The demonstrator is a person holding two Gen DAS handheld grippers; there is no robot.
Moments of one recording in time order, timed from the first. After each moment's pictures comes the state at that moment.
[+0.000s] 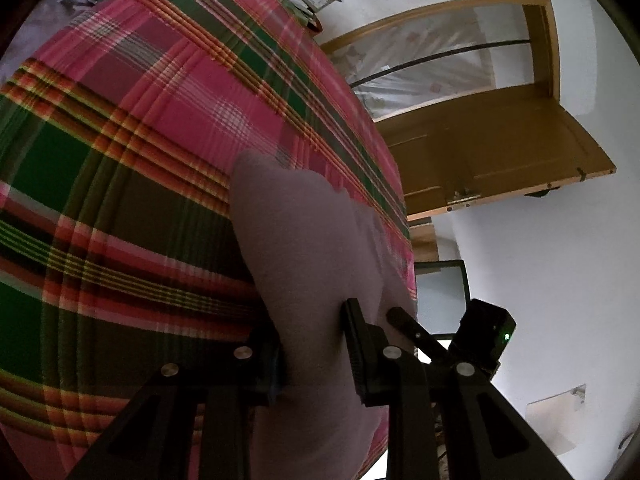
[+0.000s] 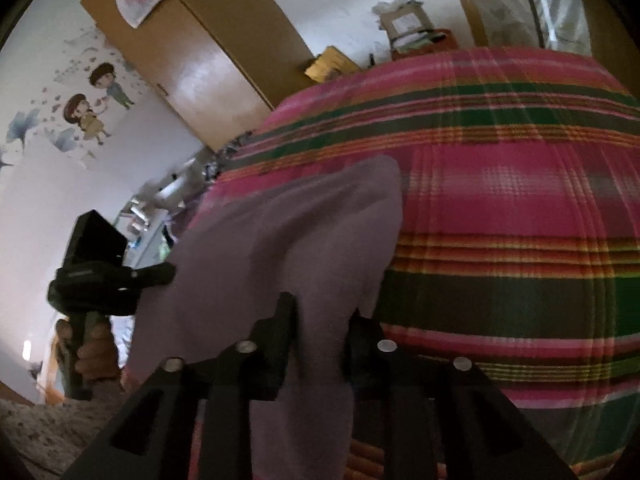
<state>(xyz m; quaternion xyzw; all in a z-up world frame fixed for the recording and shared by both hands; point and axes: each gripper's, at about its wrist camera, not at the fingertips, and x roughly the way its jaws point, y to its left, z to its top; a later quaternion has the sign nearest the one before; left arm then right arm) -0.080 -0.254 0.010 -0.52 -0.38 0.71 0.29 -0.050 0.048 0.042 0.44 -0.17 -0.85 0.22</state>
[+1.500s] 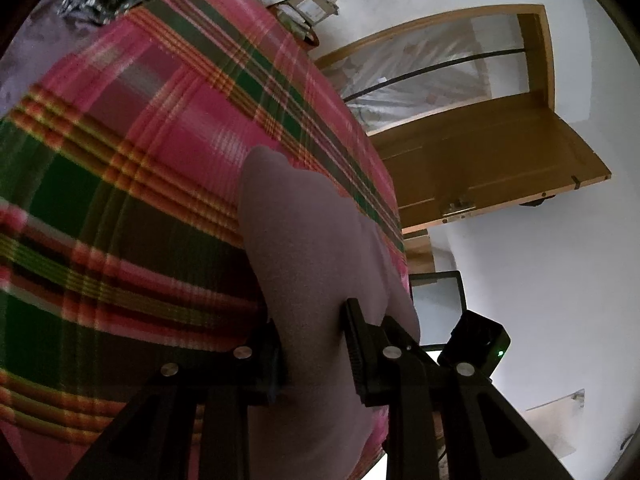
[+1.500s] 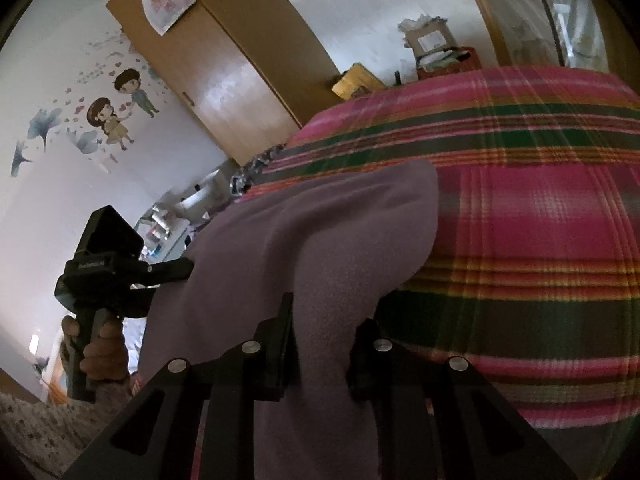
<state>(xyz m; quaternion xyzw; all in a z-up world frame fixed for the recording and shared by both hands) -0.085 -0.272 0.028 -0.49 -0.38 0.73 0.29 -0.057 0.014 0.048 0.39 -0.17 -0.86 0.26</state>
